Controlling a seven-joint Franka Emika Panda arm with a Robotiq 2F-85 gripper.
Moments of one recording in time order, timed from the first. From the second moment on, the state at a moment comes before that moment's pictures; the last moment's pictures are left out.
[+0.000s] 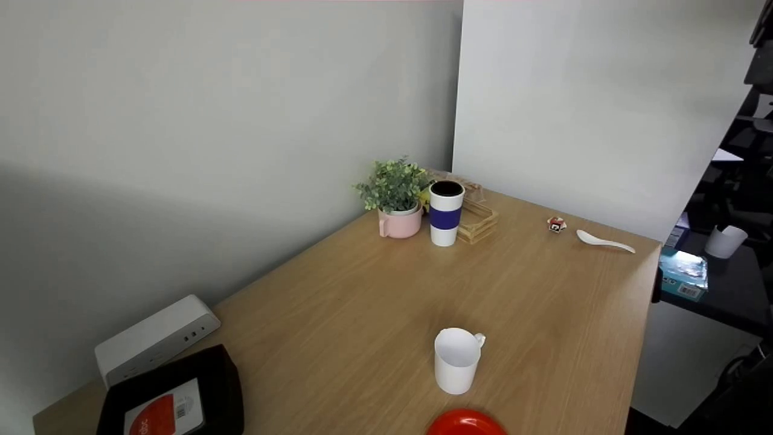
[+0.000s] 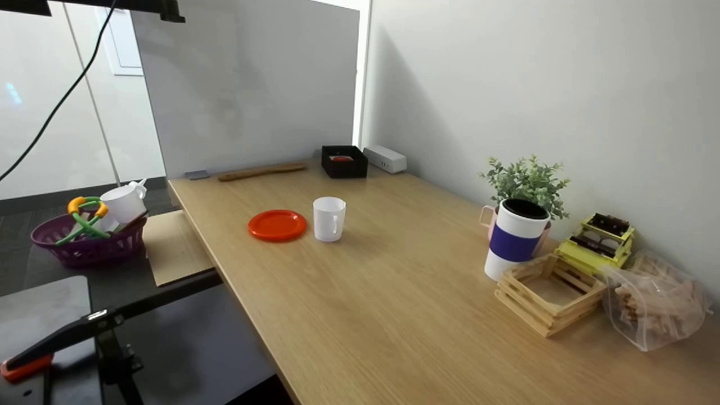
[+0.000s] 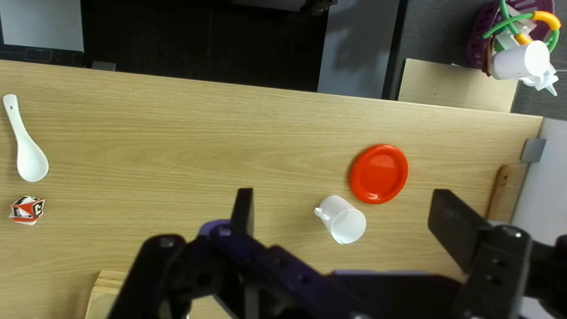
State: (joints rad) arm 0.04 -0.44 -0.17 -2.22 0.14 1.70 -0.25
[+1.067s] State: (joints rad) arm 0.05 -0.34 -0.12 -2.16 0.14 1.68 -0.25
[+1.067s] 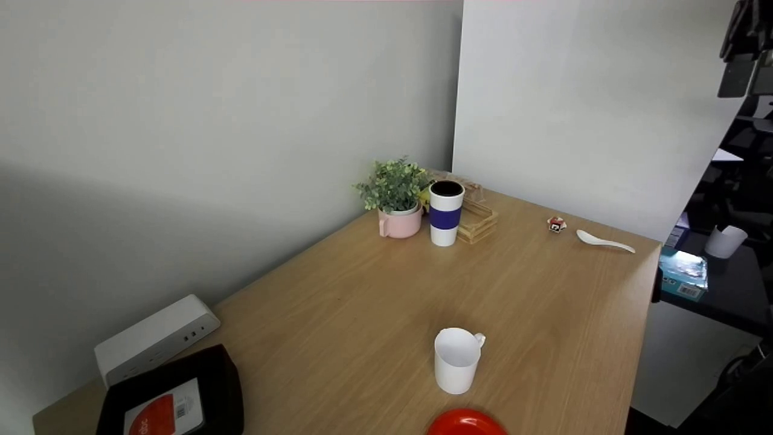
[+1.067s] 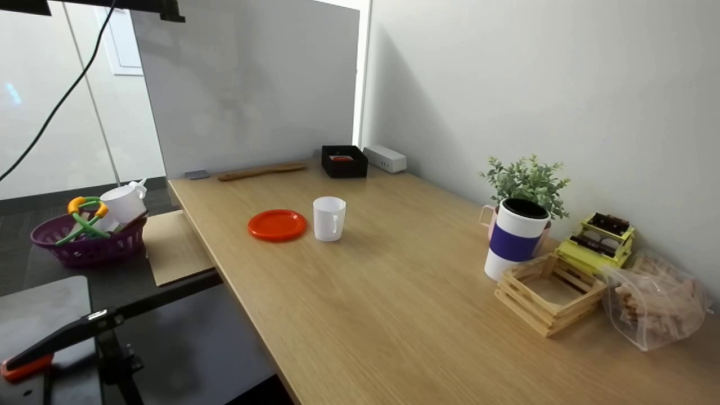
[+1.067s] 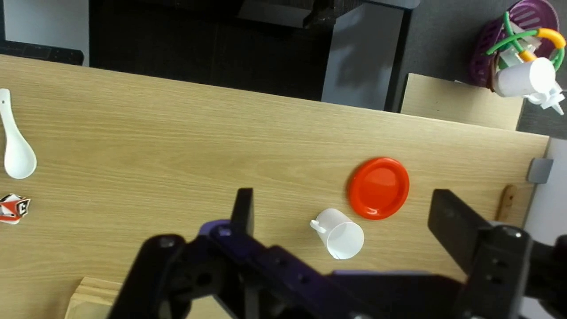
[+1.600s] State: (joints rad) arm 0.06 -0.06 -0.05 -1.92 0.14 1.52 -0.29
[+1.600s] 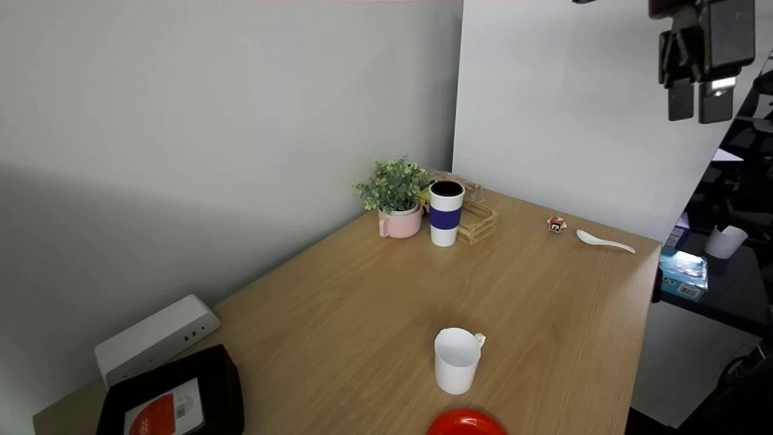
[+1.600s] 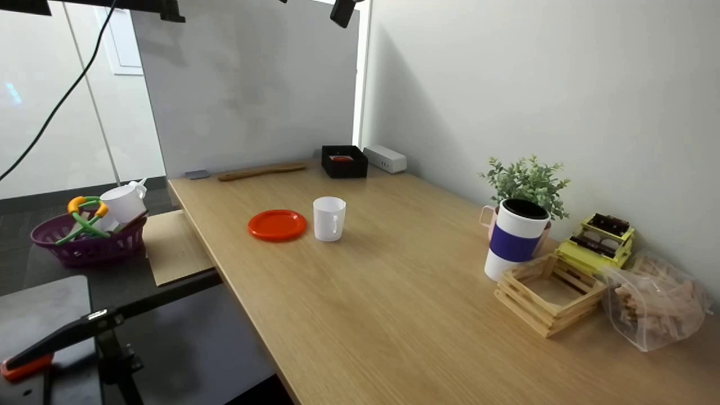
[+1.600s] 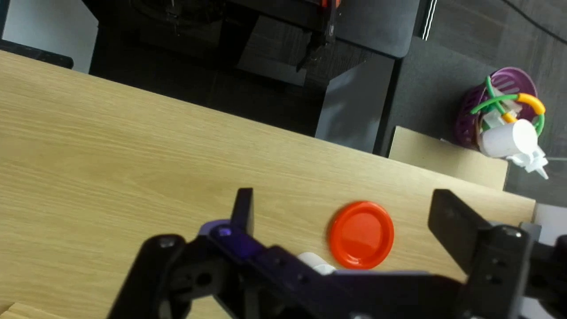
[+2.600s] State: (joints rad) arm 0.06 0.03 0.03 -1.90 0.01 1.86 -0.30
